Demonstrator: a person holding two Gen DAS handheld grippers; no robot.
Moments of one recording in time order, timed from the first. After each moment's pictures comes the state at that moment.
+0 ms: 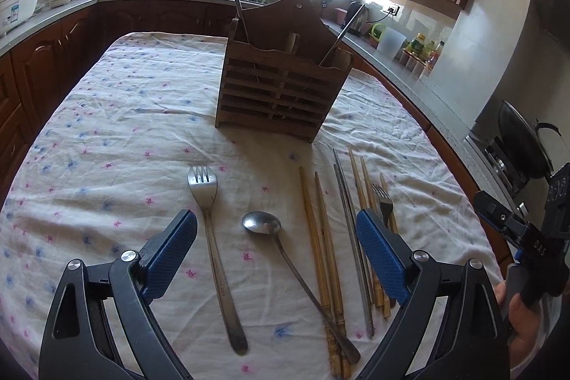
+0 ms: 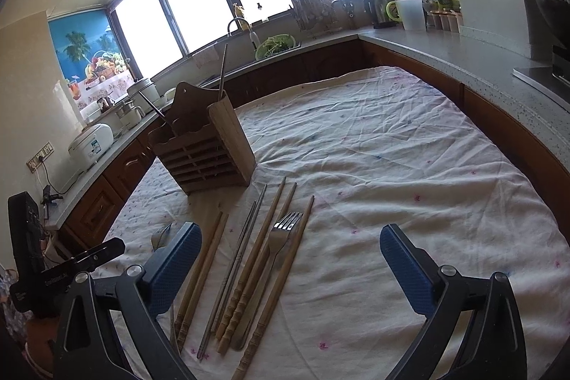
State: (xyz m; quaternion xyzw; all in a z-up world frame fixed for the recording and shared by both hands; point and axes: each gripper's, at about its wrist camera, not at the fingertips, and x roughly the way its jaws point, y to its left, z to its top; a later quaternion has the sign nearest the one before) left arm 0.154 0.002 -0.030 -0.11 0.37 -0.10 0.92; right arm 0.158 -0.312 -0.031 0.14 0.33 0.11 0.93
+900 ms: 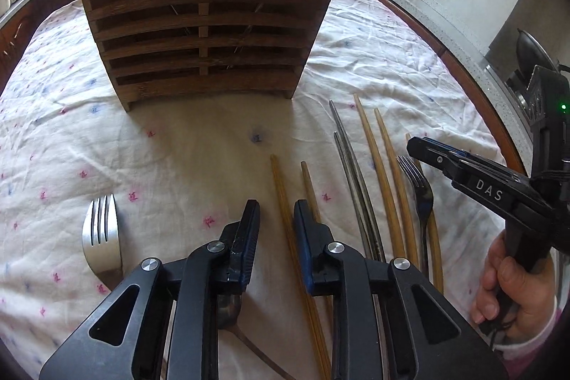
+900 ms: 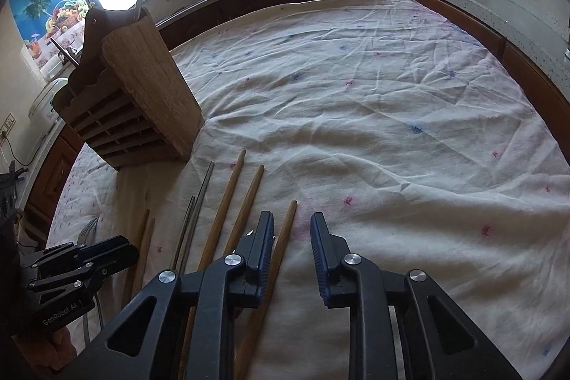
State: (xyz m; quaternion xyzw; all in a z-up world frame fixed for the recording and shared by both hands) left arm 0.261 -0.063 -0.084 -0.02 0.49 -0.15 0.86; right arm 0.283 -0.286 -0.104 0.09 0.47 0.08 0.87
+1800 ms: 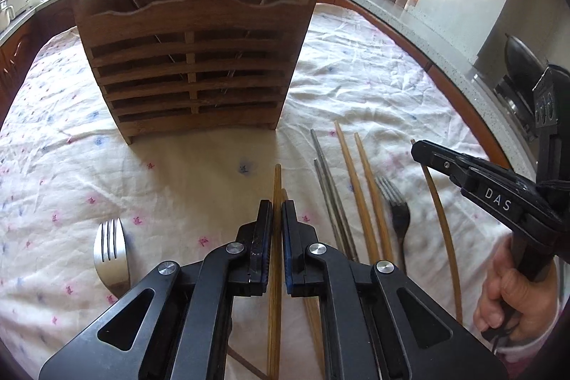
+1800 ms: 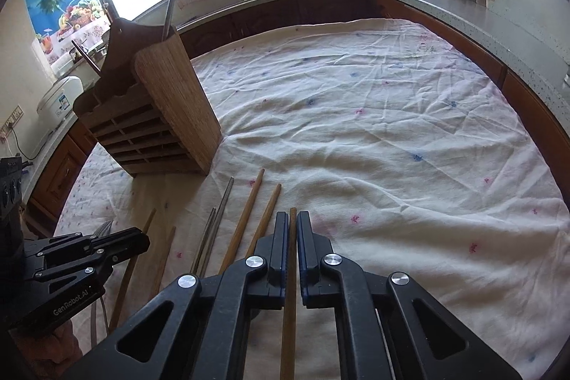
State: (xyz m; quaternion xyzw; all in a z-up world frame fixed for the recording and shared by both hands) left arm 0.254 -0.066 -0.056 -0.03 0.45 -0.17 0.88; right arm 0.270 -0.281 -0.073 0.08 0.43 0.10 0.89
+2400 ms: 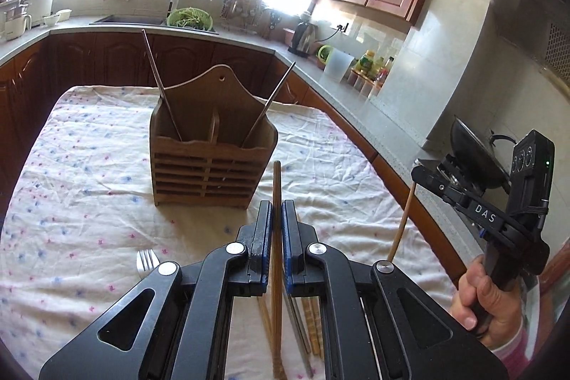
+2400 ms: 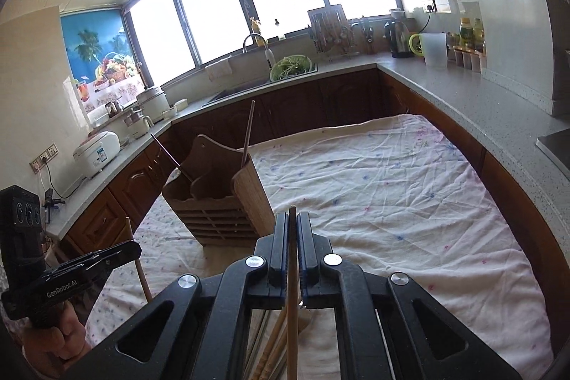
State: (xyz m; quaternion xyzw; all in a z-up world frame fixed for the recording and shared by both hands) left arm 0.189 -0.018 0.052 -0.12 0.31 -0.20 0.92; right arm 0.209 -0.291 0.047 0.11 0.29 0.12 0.94
